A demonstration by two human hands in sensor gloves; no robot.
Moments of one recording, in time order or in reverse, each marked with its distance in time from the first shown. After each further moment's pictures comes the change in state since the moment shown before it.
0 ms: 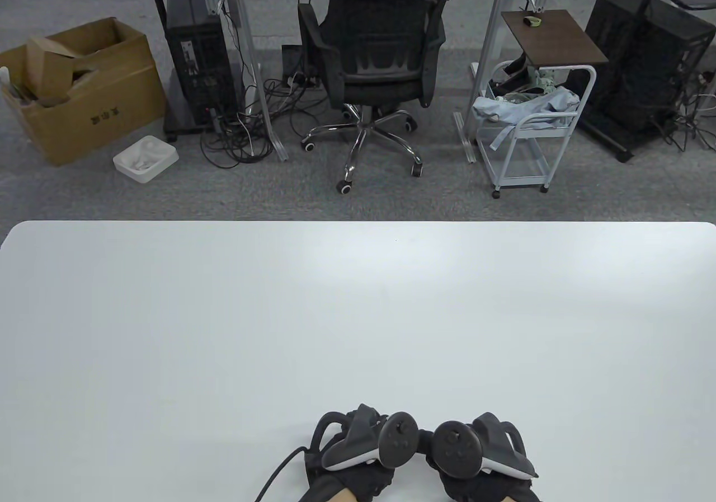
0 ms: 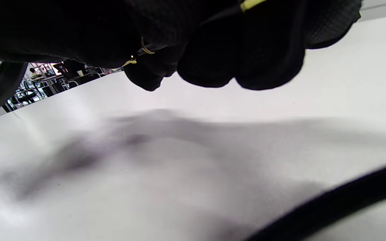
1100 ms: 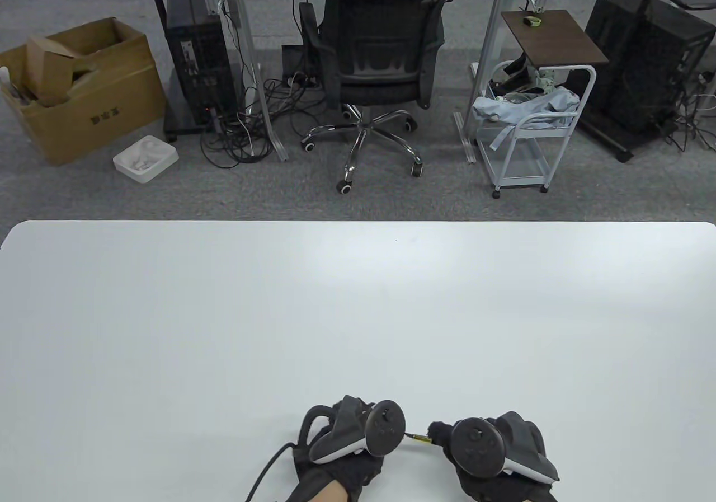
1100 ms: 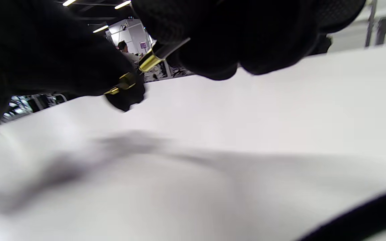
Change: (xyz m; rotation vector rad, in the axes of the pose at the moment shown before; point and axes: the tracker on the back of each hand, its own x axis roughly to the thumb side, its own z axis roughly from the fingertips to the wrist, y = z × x) left_hand -0.039 0.008 0.005 0.003 0.119 -0.023; right_hand -0.015 -0.027 0.025 -0.125 0.071 0.093
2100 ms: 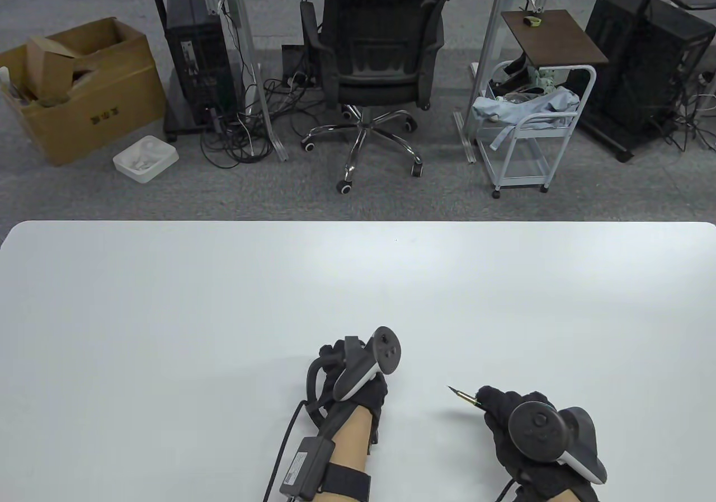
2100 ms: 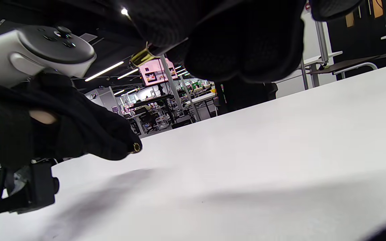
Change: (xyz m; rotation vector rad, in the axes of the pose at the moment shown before) left_hand -0.016 0.014 -0.093 0.046 0.390 0.068; right_hand -0.056 -0.015 0.012 -0.230 0.138 -0.186
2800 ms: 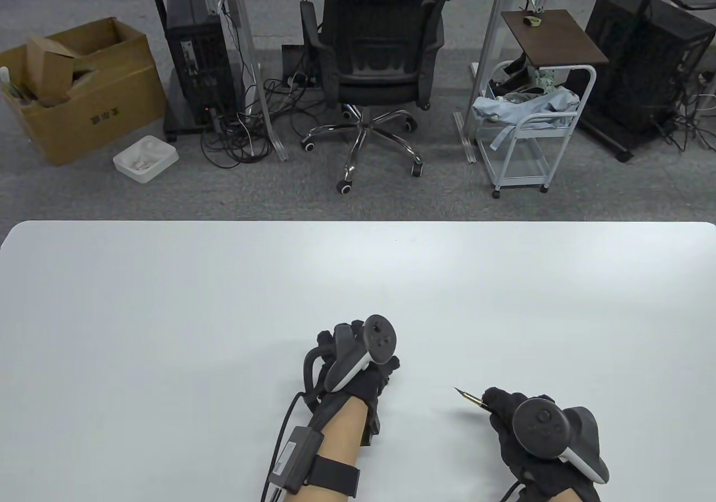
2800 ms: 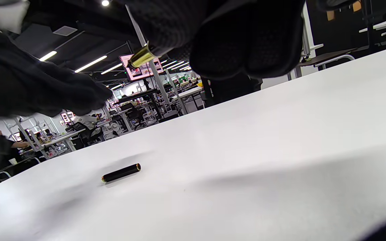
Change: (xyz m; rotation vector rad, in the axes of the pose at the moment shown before) left_hand -0.017 0.059 0.029 0.101 -0.062 0.134; right_hand -0.009 0.003 0.001 0.018 0.069 0.005
